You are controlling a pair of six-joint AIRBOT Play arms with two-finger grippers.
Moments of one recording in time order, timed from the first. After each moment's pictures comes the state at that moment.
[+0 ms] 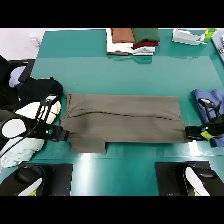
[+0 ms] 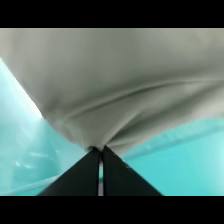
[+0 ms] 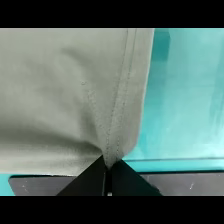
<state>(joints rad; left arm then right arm) -0.46 -0.68 0.73 1.46 -1.35 -1.82 -0.20 -0.72 0.67 -1.54 1.54 1.55</state>
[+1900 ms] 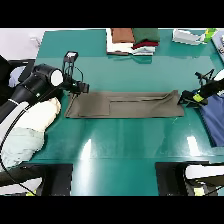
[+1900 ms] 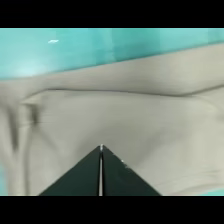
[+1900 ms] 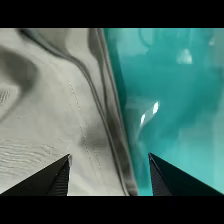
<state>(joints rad) -0.44 -1.34 1.24 1.57 -0.94 -1.79 -0.34 -1.53 1.19 -1.33 1.27 1.46</state>
